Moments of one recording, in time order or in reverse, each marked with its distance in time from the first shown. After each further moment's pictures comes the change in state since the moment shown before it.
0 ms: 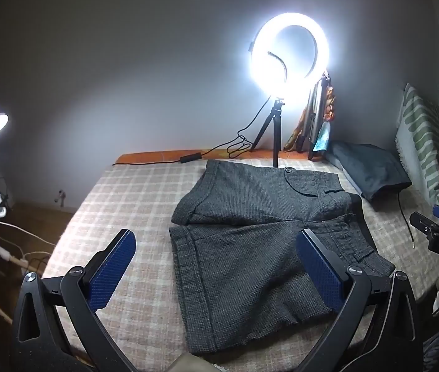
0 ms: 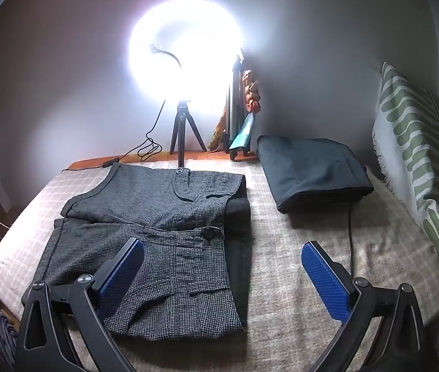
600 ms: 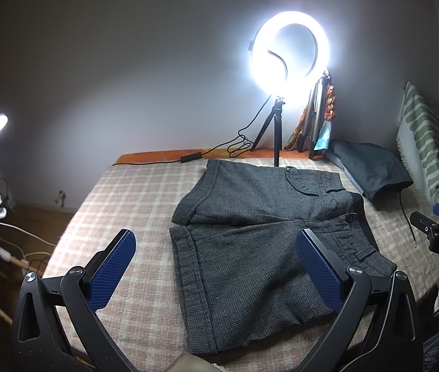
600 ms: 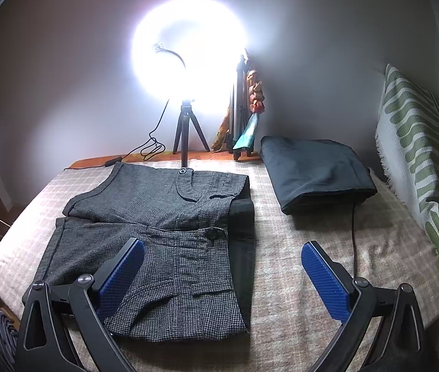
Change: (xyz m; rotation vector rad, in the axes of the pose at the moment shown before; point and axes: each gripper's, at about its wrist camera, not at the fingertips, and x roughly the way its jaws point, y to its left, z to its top) left arm 0.004 -0.001 0.002 0.004 0.007 0.002; right arm 0.005 0.003 -0.001 -0.021 -0.006 0.004
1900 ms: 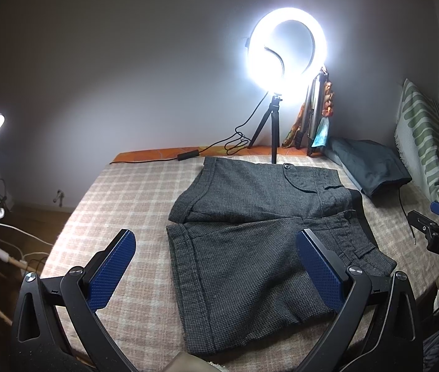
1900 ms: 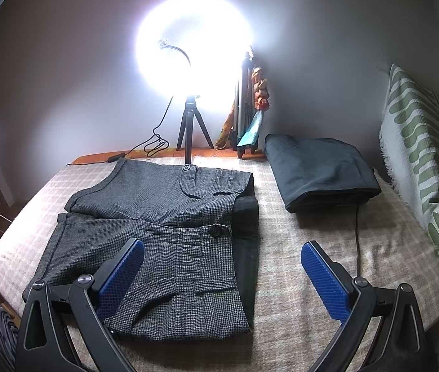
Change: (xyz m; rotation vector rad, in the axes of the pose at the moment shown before) left arm 0.002 -0.003 -0.003 0.003 0.007 -0.008; right arm 0.003 0.003 -0.002 -0.010 0.011 0.011
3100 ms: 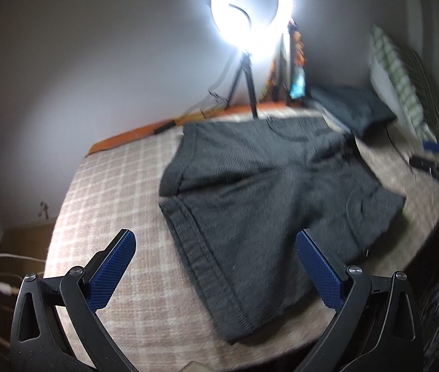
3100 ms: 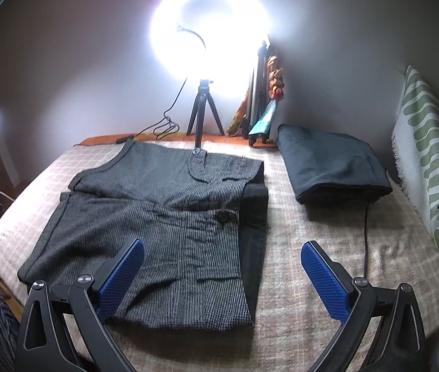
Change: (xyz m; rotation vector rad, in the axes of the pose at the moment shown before) left arm 0.034 0.018 -0.027 0.224 0.152 -0.116; right arm 0.015 0.004 -0.019 -0.080 0.052 0.067
